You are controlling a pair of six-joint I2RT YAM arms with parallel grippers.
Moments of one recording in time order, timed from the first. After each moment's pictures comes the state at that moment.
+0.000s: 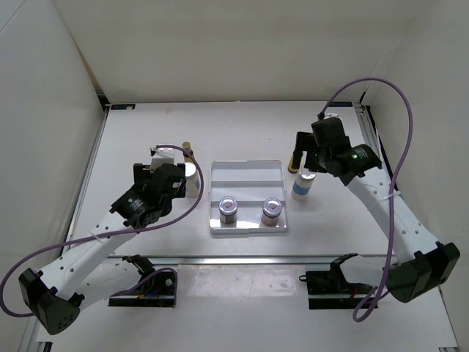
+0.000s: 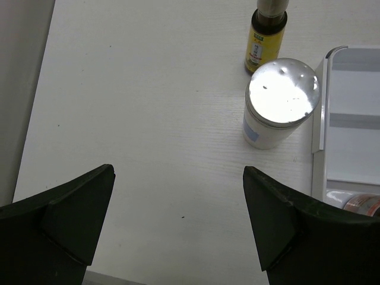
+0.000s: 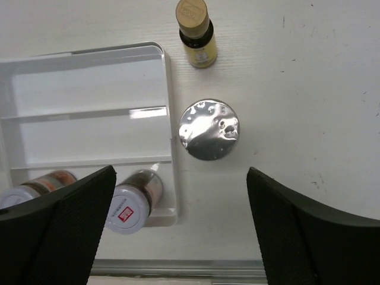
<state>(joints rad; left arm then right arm) -0.69 0.93 0.90 -0.70 -0.78 -0.34 0.46 1.22 1.32 -0.91 0.25 0.43</state>
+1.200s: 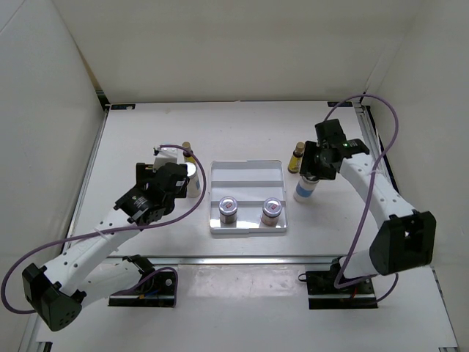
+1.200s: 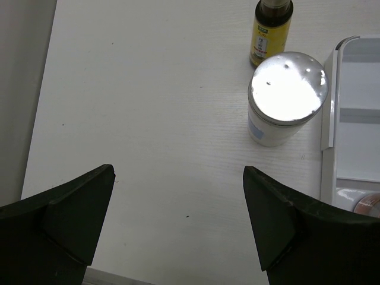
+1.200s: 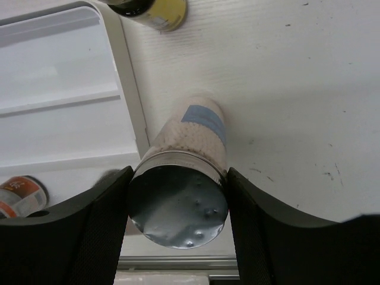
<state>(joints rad) -0.69 0.96 0.90 -0.70 -0.78 -0.32 0.28 1.44 1.21 -0.83 0.07 0.39</state>
